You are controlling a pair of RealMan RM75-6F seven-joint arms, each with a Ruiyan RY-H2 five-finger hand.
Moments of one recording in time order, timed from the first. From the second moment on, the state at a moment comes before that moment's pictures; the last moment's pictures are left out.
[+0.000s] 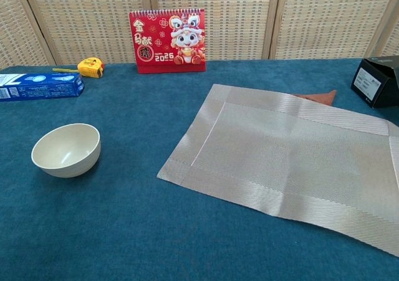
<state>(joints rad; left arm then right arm) -0.08 -1.25 -0.02 -1.57 1.44 1.45 0.27 0.23 -1.22 0.11 -1.48 -1.34 1.38 0.01</state>
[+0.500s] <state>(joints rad) -0.11 -1.26 -0.03 -1.58 1.44 1.41 0.26 0.16 -1.23 0.04 -1.50 -1.49 1.49 0.05</state>
